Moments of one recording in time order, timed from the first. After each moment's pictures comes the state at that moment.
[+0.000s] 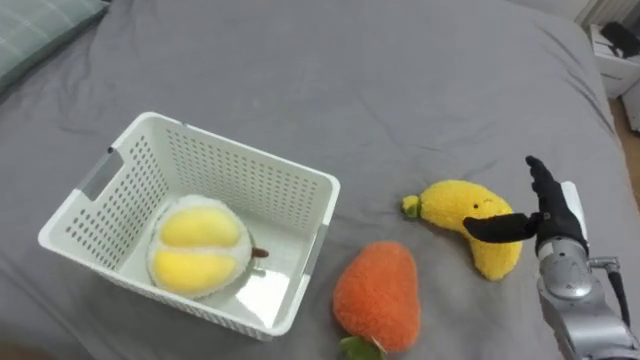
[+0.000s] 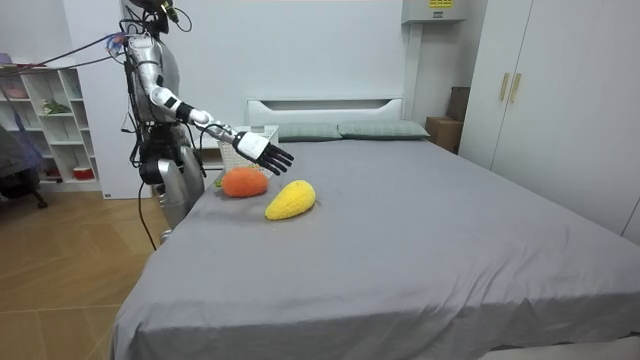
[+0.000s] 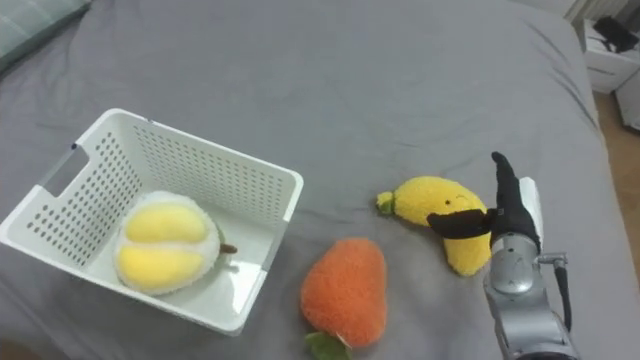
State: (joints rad) left arm 0.13 0.24 0.15 1.02 0.00 0.11 0.24; right arm -0.26 -0.41 0.01 0.70 -0.05 0.10 -0.26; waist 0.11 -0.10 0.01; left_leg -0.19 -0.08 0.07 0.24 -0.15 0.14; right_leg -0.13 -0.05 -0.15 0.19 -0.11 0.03
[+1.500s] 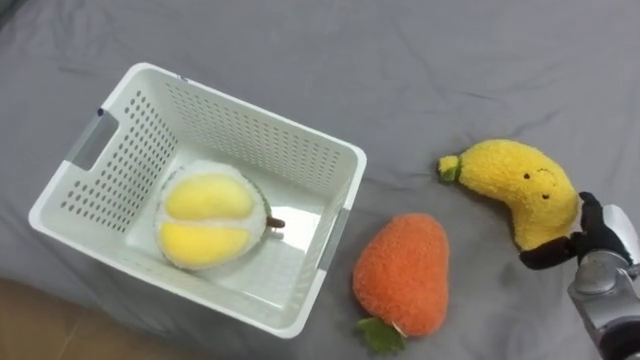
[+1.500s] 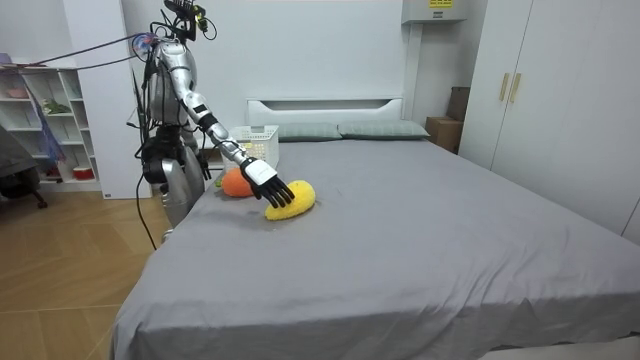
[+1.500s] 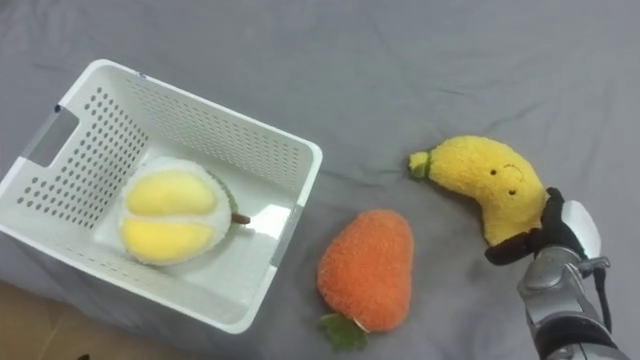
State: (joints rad) left arm 0.05 0.26 -0.02 1.05 -0.09 0.05 0.22; right arm -0.42 -0.49 0.06 1.16 -0.20 0.03 -0.33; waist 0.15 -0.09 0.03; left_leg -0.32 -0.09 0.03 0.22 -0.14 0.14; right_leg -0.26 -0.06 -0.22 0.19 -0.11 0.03
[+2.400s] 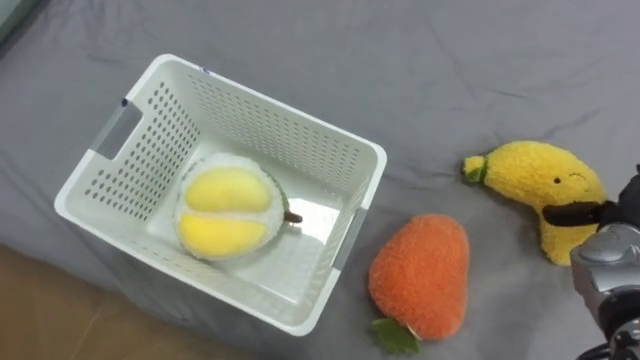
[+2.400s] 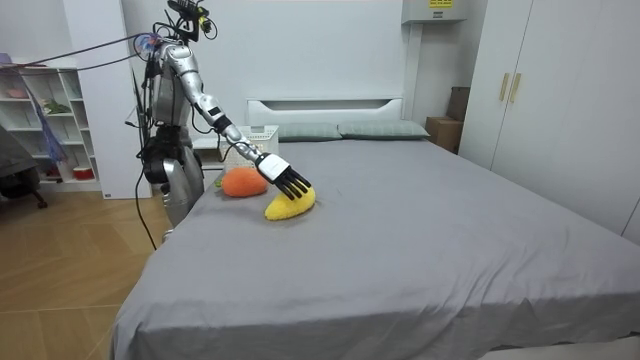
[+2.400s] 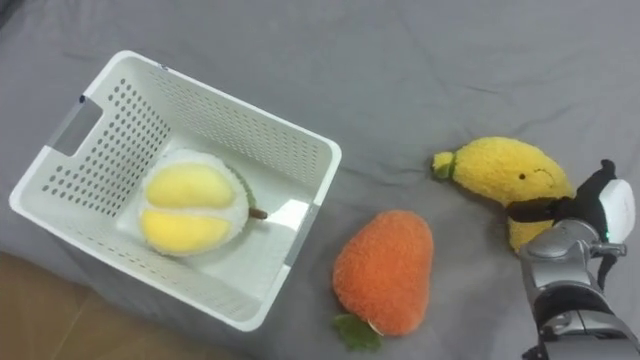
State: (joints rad) left arm 0.04 0.26 -0.14 1.10 -0.13 0.04 0.26; right arm -0.54 -0.50 0.05 1.21 0.07 -0.03 -0.53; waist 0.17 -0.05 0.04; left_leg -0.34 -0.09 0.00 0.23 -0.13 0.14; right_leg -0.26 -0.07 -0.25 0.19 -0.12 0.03
